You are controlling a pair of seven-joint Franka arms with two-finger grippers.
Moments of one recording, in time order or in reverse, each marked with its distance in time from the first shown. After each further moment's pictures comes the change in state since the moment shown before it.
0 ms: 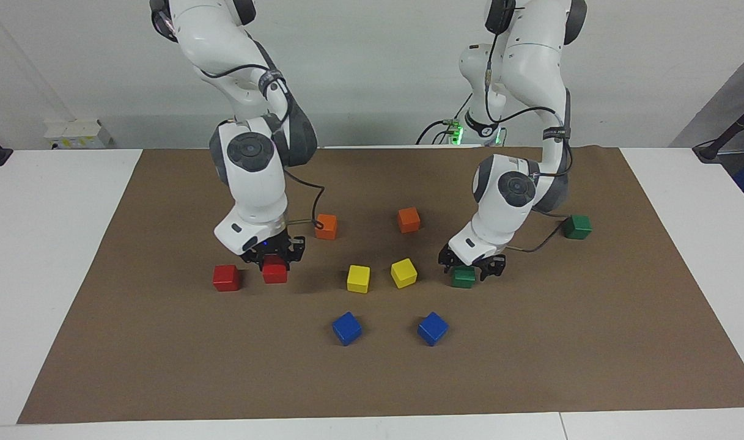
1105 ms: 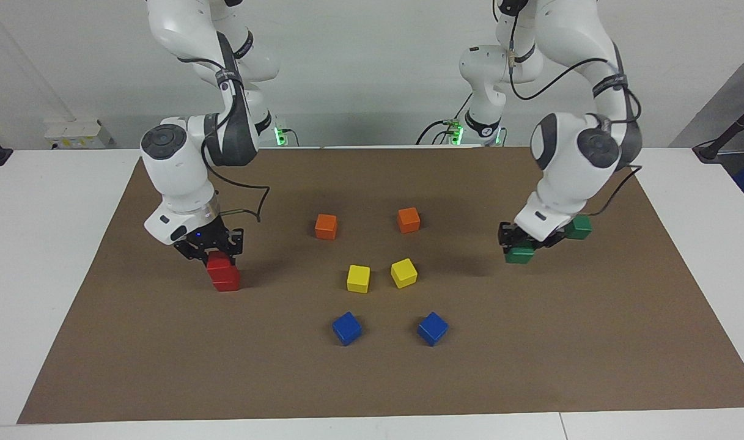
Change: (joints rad) left arm 0.194 -0.238 0.027 0.058 0.015 -0.362 0.017; right arm -0.013 -0.162 -0.218 -0.353 0.161 0.303 -0.328
